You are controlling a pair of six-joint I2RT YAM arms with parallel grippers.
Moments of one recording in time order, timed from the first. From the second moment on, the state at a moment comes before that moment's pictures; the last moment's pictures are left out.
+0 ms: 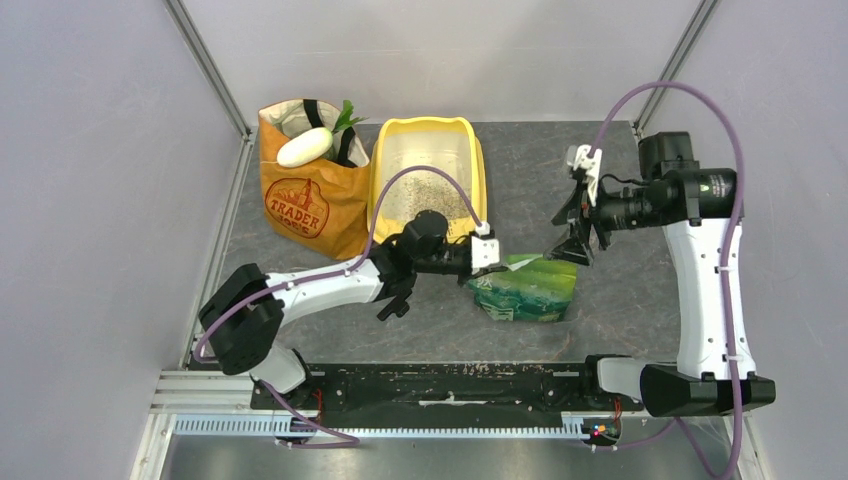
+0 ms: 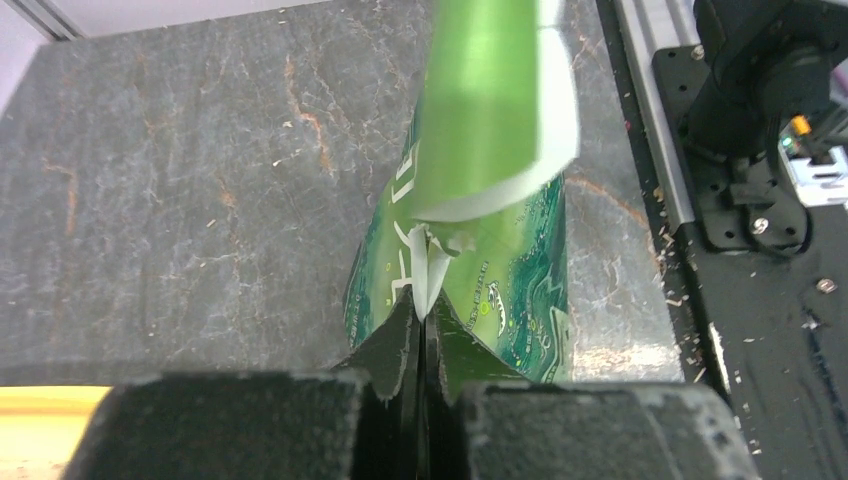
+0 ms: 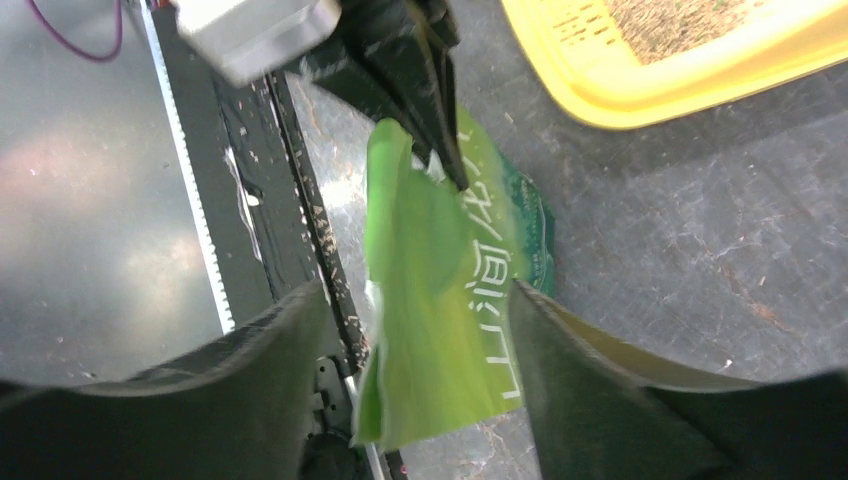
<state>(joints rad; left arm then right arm) -0.95 1.56 0.98 0.31 0.55 0.38 0.00 1.25 1.64 -1.58 -0.97 -0.97</state>
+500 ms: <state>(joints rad) -1.05 1.50 0.86 0.41 0.33 0.61 0.00 1.38 1.67 -1.56 -0.94 -0.81</state>
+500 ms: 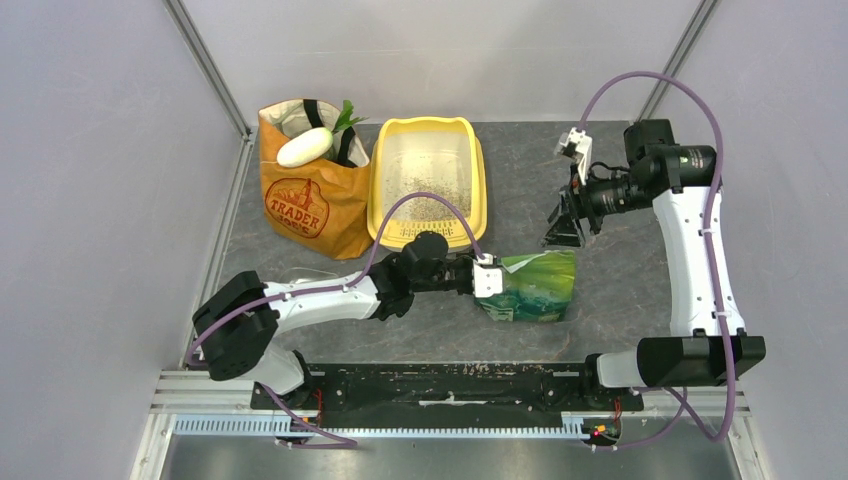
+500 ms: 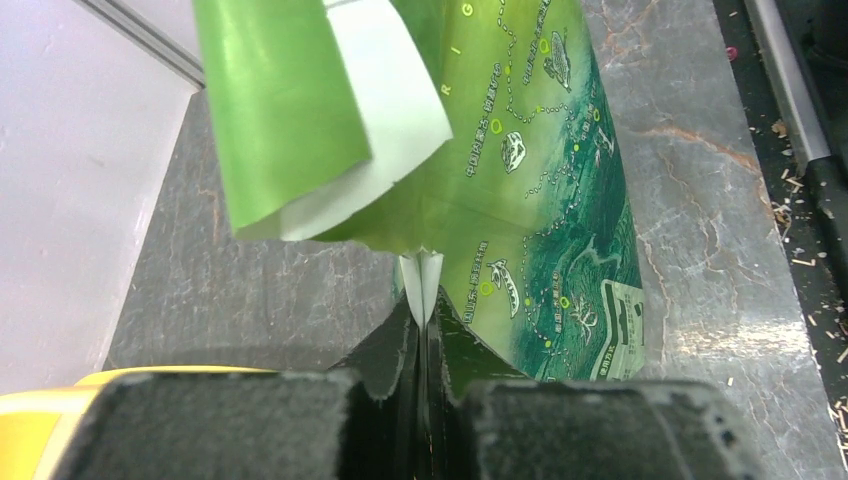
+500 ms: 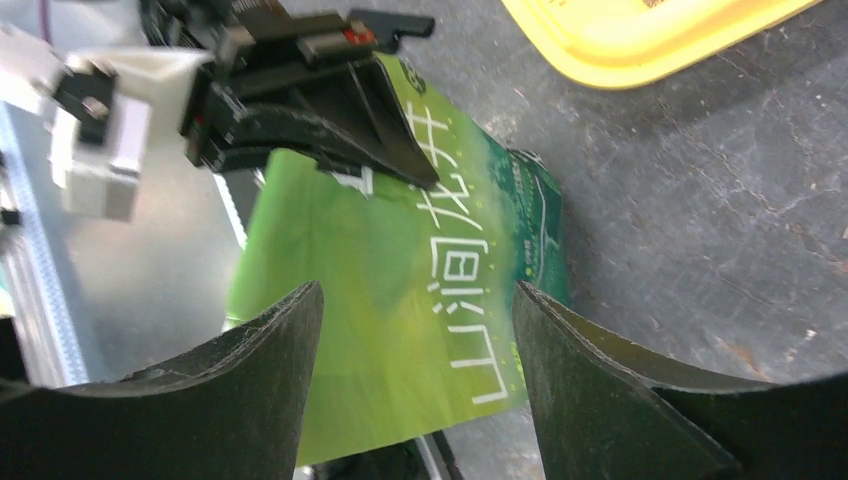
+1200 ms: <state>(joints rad) -1.05 1.51 0.85 0.44 0.29 0.64 0.03 1.24 1.34 -1.48 -0.67 -0.93</state>
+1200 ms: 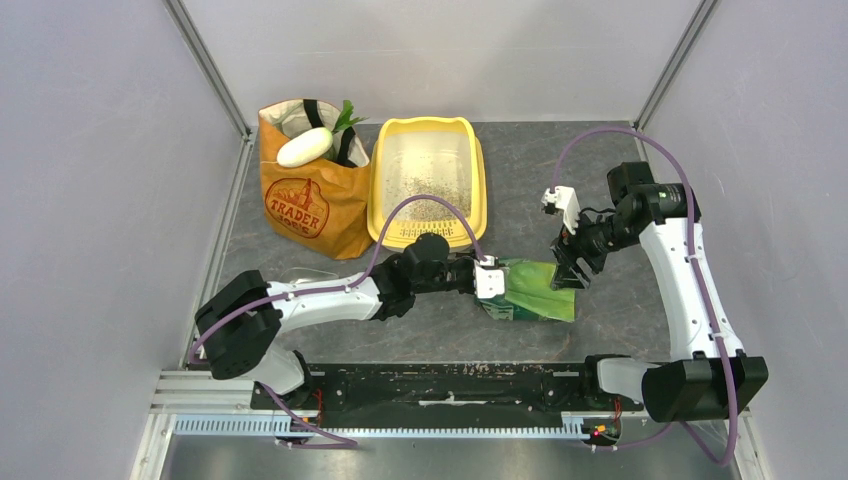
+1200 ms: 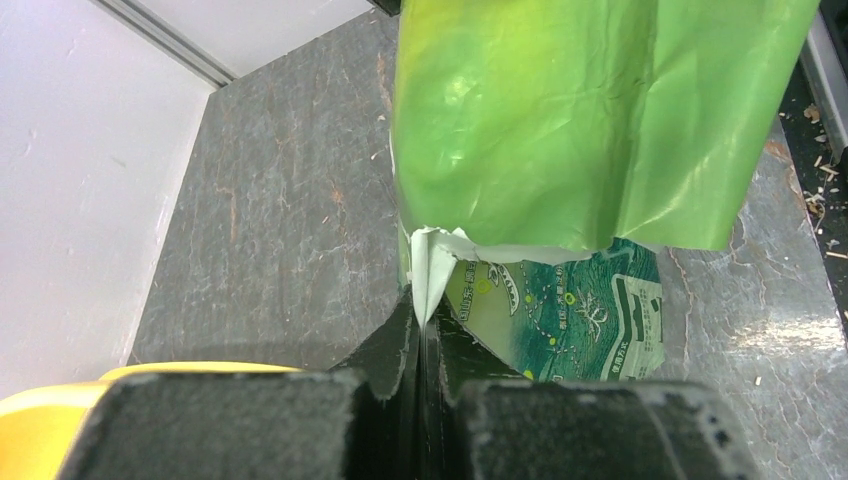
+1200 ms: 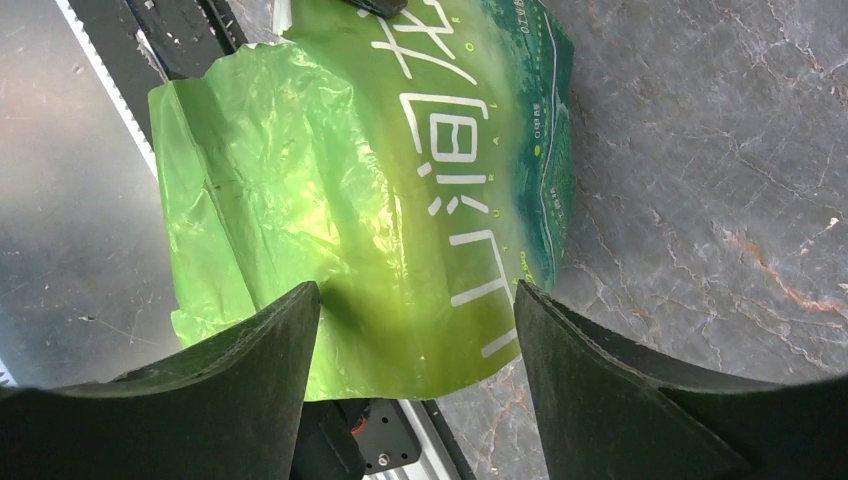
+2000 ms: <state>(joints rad) -1.07 1.51 0.83 0.47 0.28 0.75 0.10 1.40 1.40 -1.44 -0.66 -0.91</state>
